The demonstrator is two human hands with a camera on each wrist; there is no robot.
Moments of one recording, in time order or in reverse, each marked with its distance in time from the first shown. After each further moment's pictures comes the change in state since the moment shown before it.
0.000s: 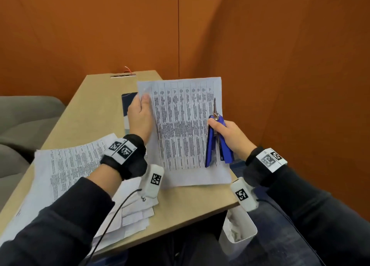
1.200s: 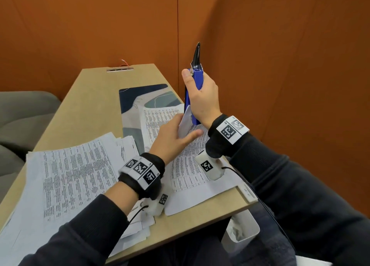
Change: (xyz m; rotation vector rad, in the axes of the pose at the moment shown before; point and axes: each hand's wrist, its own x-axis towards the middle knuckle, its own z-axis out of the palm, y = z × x) left_hand -0.041 -0.025 0.033 0.220 -0.559 0.085; right_hand 0.068 -0.081 0.063 0.019 0.438 -0.440
